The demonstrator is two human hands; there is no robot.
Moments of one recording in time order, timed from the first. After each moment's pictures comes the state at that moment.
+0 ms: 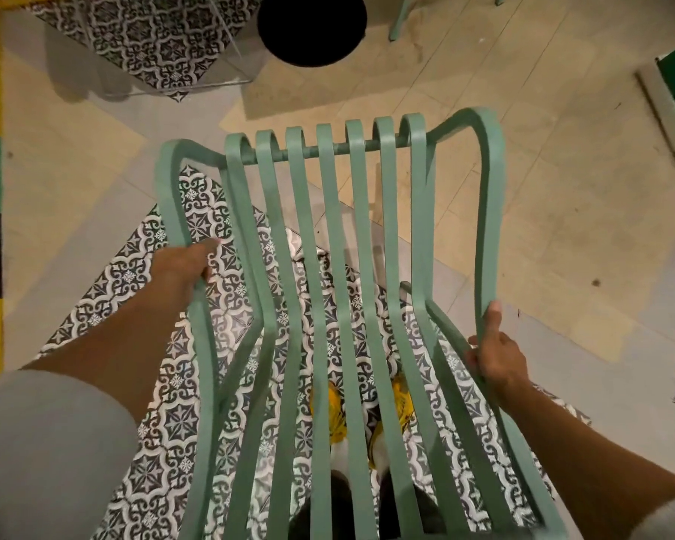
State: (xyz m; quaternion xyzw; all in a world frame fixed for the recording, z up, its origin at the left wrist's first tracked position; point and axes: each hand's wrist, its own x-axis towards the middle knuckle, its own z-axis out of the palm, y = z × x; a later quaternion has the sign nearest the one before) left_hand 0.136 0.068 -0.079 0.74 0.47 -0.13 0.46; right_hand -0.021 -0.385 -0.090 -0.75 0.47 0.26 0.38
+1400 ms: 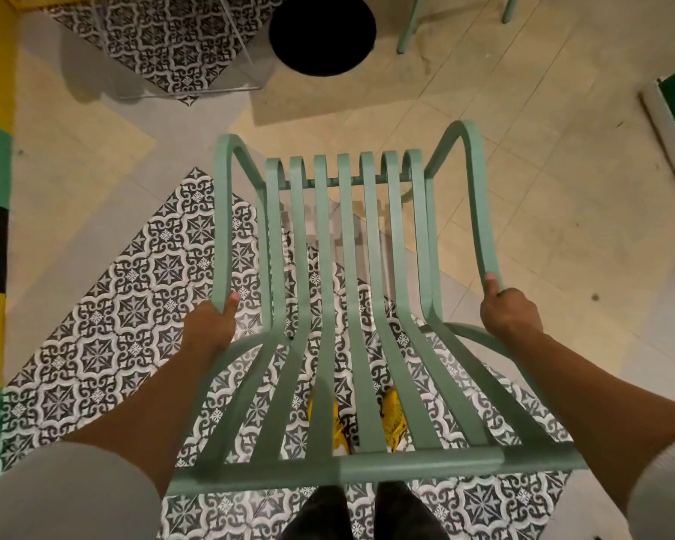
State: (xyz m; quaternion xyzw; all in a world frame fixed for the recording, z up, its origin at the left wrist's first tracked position) left_hand 0.041 0.046 -0.096 0.89 0.31 -0.24 0.26; right_hand 0.062 -0.415 -0.095 -0.87 0.38 0.26 0.20
